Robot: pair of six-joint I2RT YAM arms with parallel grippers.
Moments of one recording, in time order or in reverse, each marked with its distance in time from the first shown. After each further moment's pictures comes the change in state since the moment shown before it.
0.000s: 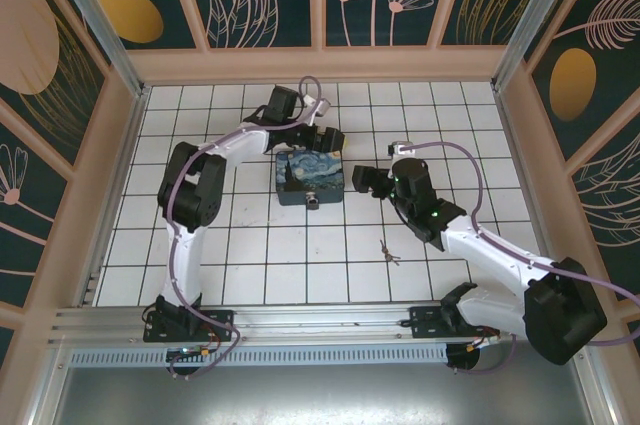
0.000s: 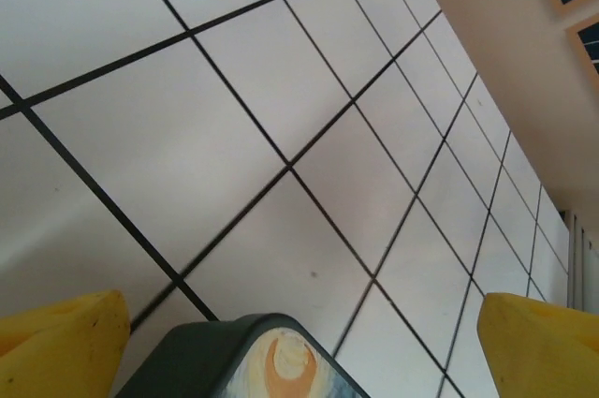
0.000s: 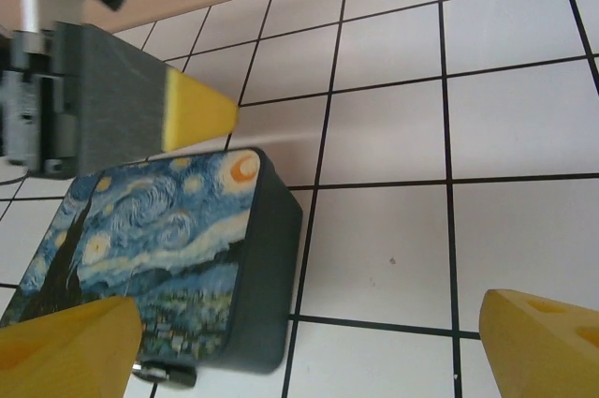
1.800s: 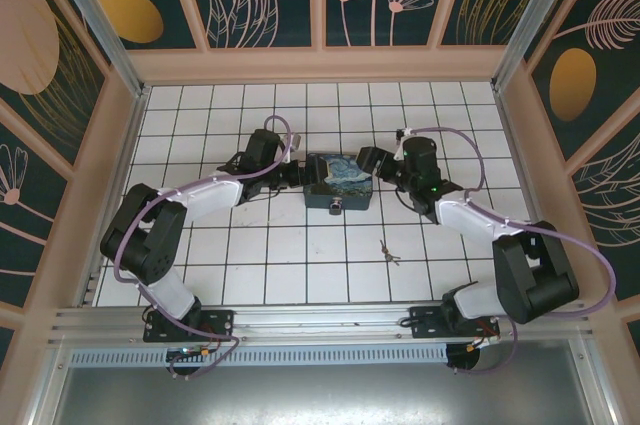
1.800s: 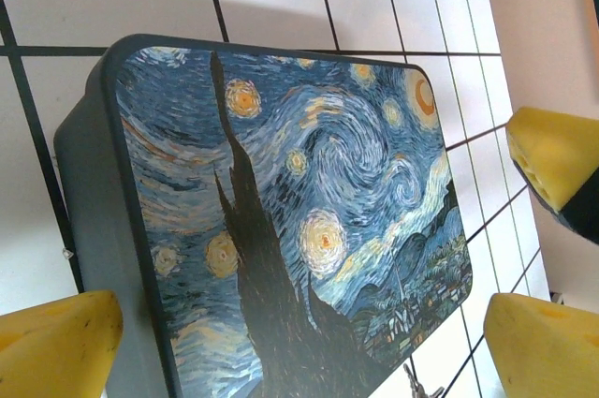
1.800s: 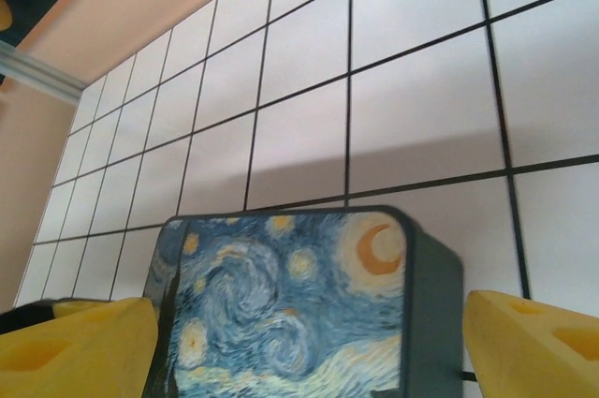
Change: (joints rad) left arm -0.082 -0.467 -0.658 0.250 -0.281 -0.407; right arm -0.218 0.237 0.082 0.119 -0.349 0.169
